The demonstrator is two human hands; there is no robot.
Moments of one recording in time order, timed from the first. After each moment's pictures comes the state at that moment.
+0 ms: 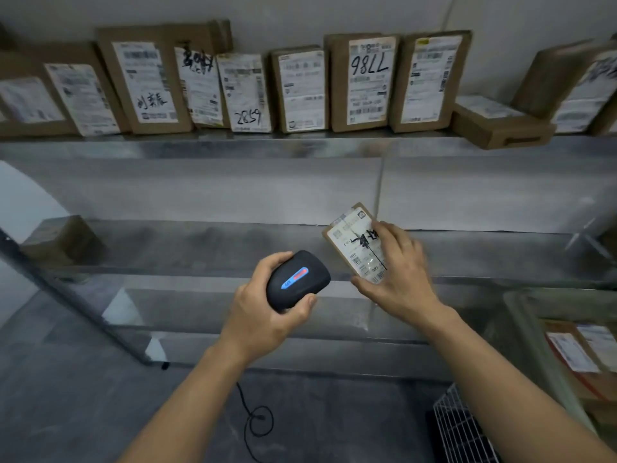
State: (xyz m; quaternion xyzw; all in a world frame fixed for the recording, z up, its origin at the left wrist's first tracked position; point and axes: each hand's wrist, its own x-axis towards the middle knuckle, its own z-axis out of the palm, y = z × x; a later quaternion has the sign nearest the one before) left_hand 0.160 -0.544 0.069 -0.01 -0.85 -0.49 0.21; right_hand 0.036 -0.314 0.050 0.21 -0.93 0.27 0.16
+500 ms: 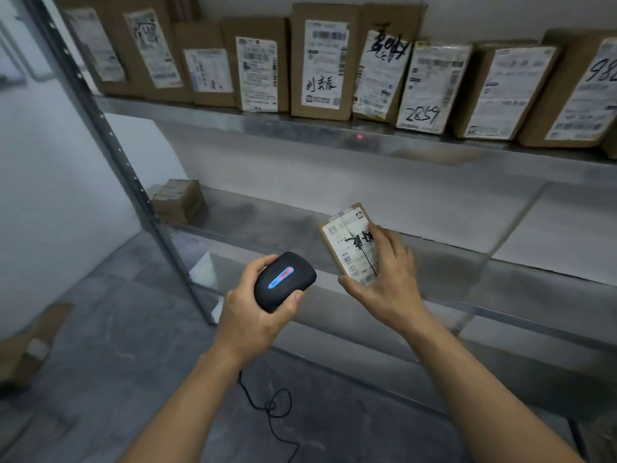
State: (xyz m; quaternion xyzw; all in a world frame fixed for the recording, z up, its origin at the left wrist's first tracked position) left_hand 0.230 -0.738 0.042 0.16 -0.80 -0.50 0.30; right_hand 0.062 -0.557 0.038 0.31 -0.88 0.34 0.11
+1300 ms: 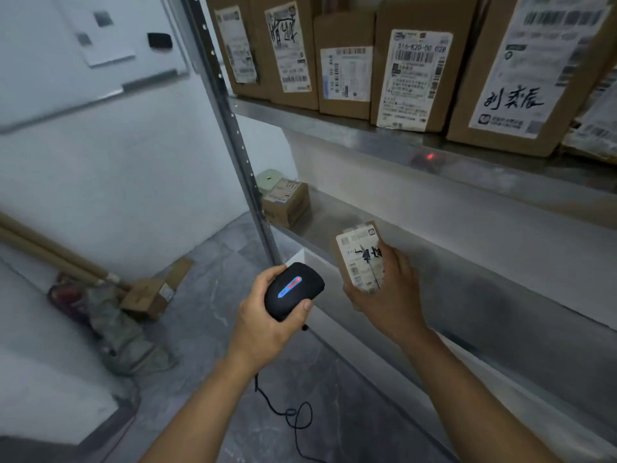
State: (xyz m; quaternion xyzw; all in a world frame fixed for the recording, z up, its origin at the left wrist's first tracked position) left_hand 0.221 -0.877 0.033 0.34 -0.75 -0.45 0.35; right_hand 0.006 -0.787 -0.013 0.39 -0.81 0.43 -0.04
